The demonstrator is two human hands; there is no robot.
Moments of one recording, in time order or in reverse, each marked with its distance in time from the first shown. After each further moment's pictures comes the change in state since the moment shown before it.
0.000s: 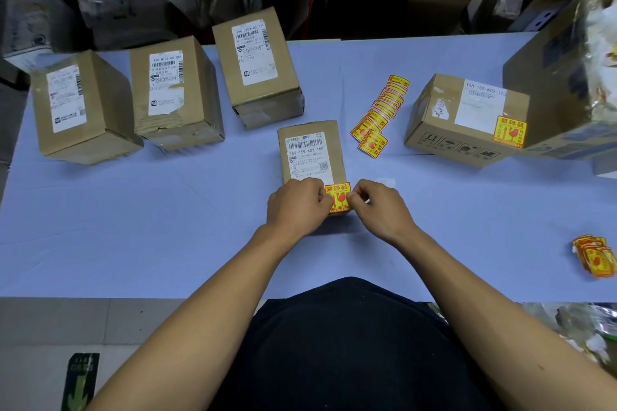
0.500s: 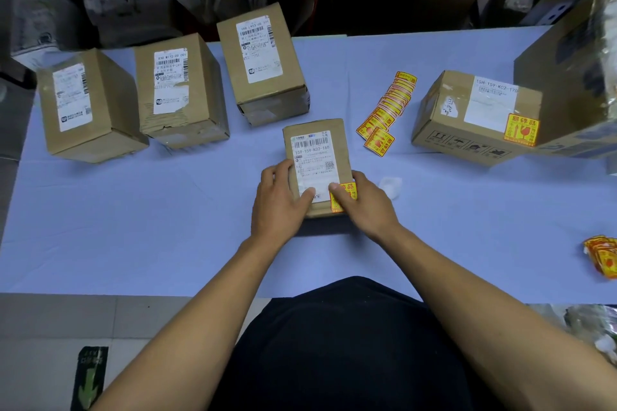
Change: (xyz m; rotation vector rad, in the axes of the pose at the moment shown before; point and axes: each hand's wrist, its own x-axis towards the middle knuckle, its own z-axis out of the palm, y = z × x) left_hand -0.006 -0.039 0.006 -0.330 0.171 -0.132; right_hand 0.015 -0.010 0.027 0.116 -0.036 0.019
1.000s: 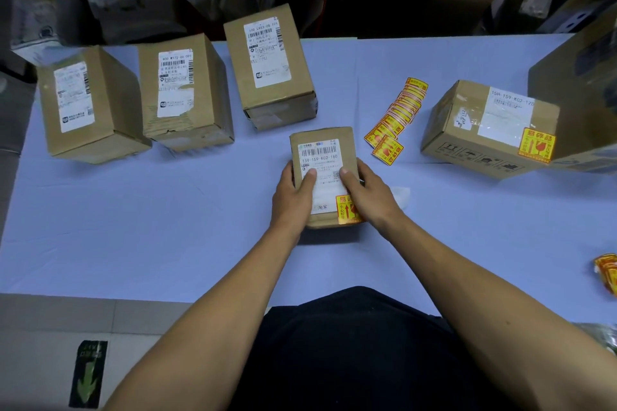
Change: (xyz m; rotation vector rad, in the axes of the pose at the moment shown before) left_hand 0.029 0.013 0.017 -0.635 -0.027 -0.334; right_hand 0.036 -0.016 -0.003 0.319 -0.052 0.168
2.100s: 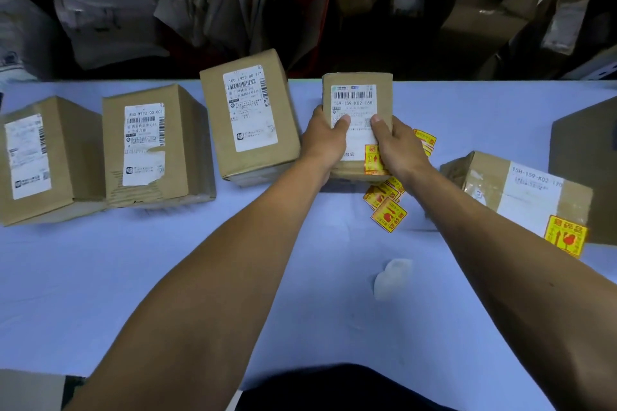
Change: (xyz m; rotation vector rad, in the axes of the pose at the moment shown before) left_hand 0.169 0.150 0.084 0.036 -0.066 0.047; right_hand 0.166 -0.093 -0.094 -0.082 0.158 -0.107
